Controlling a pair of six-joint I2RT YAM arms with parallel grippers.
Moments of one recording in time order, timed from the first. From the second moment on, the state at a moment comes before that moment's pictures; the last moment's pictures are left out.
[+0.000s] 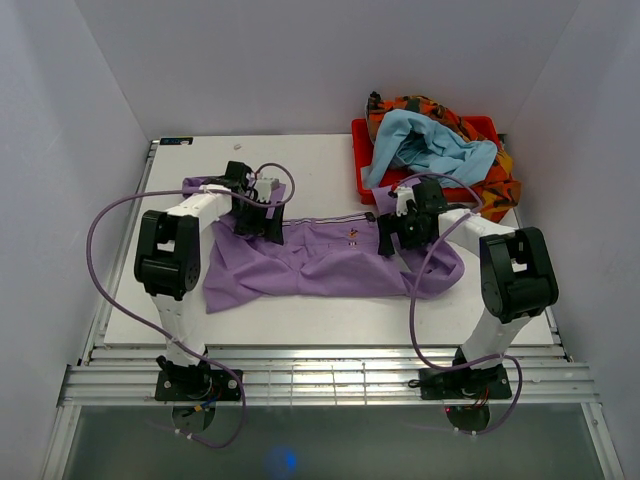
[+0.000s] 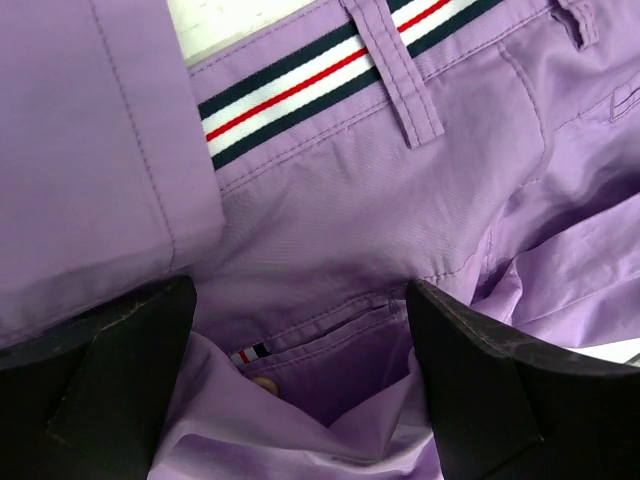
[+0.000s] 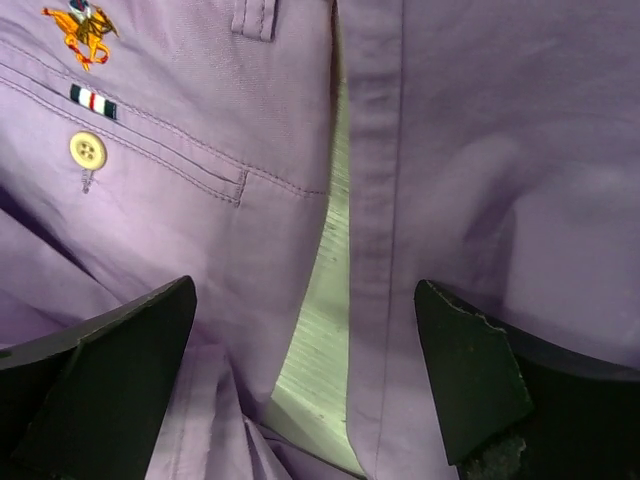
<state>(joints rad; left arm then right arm) -0.21 1.97 1.40 -0.65 0.40 0.09 0.26 1.74 1.03 -0.35 -0.34 -0.10</state>
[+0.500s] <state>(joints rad) -0.26 1.99 1.46 -0.58 0.41 0.10 0.30 1.81 1.09 -0.26 -0.38 -0.06</state>
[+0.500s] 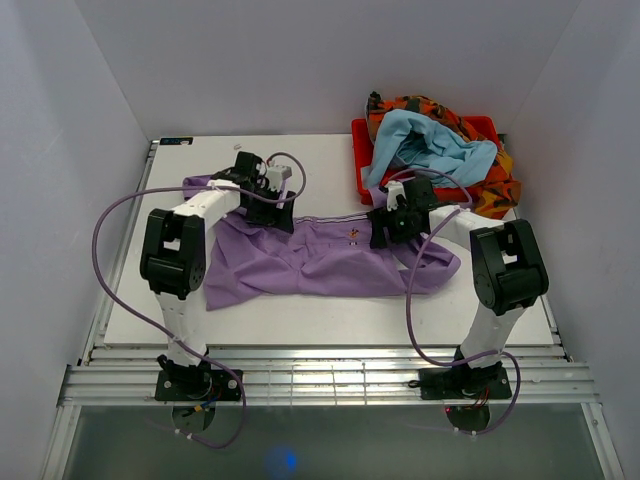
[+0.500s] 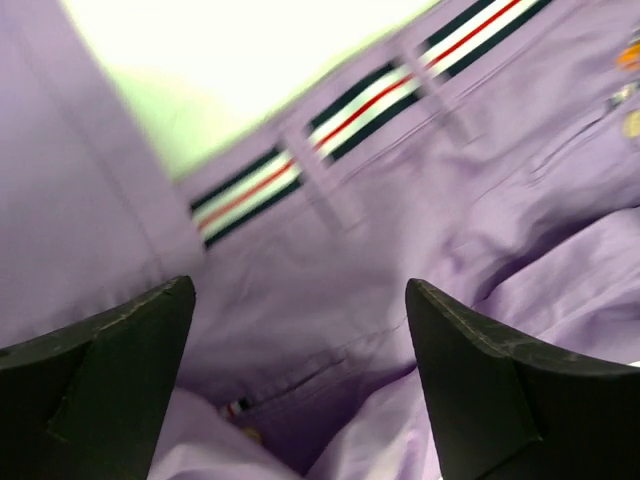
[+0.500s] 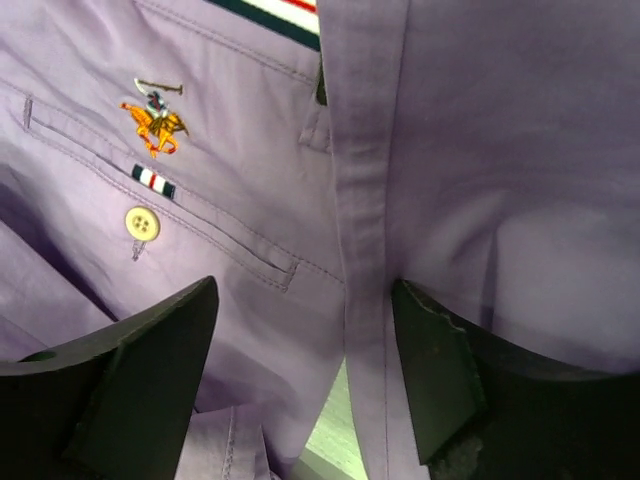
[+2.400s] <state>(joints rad) -0.90 2.06 2.41 0.23 0.12 0.34 0.25 0.70 0.57 -0.04 -0.90 0.23</state>
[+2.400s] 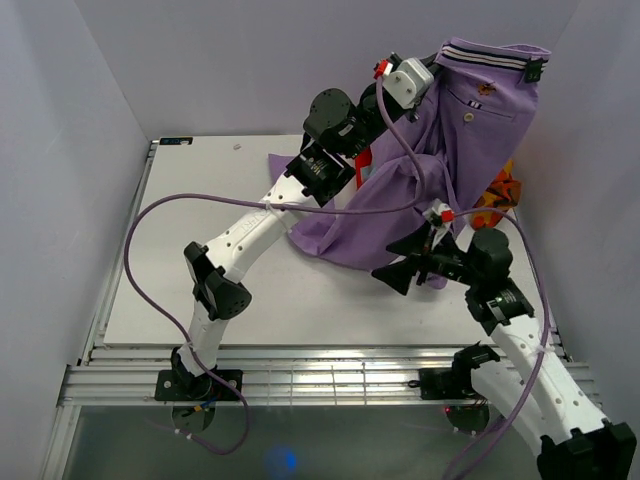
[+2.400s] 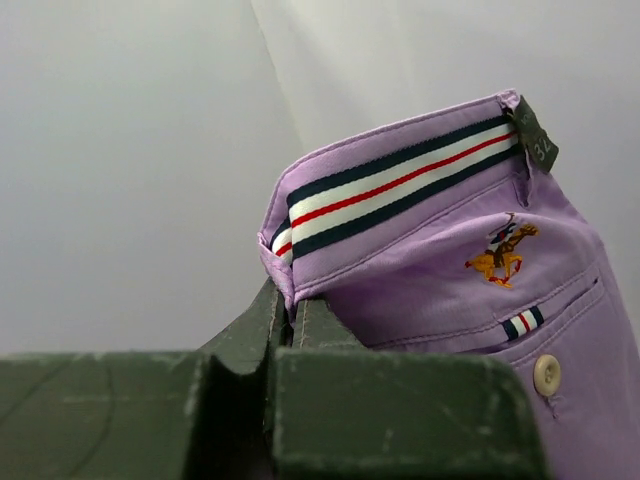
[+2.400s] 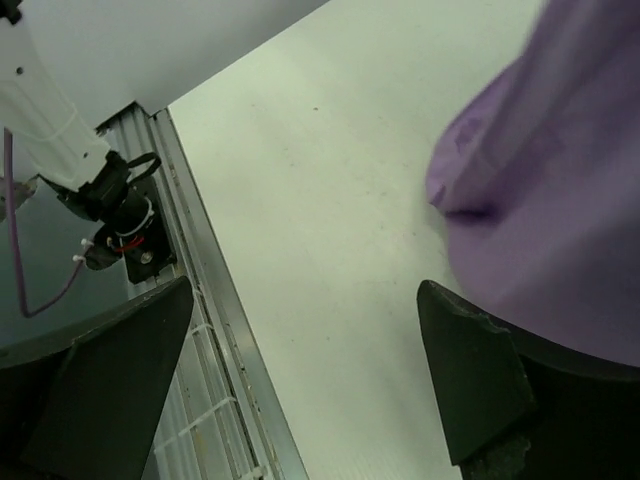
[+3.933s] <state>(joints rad) -0.72 1.34 1.67 0.42 -0.23 0.62 0.25 1.10 0.65 0.15 0.29 -1.01</state>
